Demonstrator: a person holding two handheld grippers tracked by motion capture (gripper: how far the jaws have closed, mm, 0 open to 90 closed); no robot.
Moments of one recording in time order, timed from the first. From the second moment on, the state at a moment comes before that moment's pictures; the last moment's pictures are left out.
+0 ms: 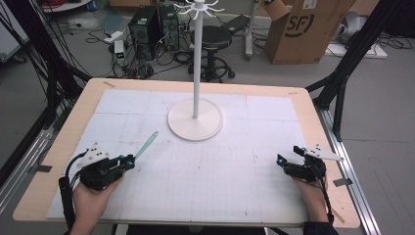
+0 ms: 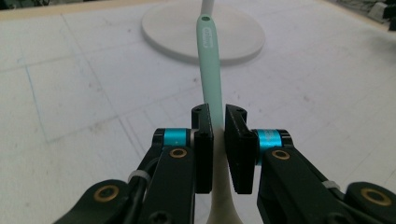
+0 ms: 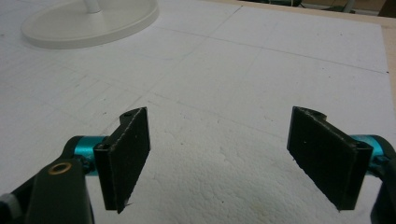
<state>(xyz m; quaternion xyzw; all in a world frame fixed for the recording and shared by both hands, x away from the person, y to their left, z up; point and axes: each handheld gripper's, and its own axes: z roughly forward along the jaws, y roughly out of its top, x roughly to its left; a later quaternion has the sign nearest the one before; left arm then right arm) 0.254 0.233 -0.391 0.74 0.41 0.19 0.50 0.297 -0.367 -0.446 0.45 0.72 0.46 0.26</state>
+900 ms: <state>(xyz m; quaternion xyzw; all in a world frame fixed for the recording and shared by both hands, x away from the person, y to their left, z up) 0.301 0.225 -0.259 0.70 0.35 0.22 0.59 0.297 -0.367 -0.446 0.45 0.72 0.47 0.25</state>
